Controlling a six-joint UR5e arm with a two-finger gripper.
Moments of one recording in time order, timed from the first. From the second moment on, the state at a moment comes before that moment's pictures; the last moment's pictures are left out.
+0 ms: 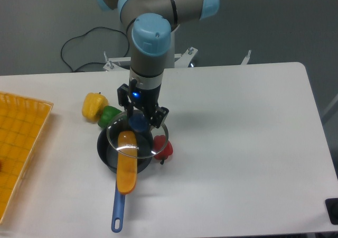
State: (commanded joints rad) arm 2.33 -1.71 -1.75 -1.09 1.36 0.85
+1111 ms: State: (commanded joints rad) arm 2.27 -1.73 -1.78 -1.00 1.49 0.77
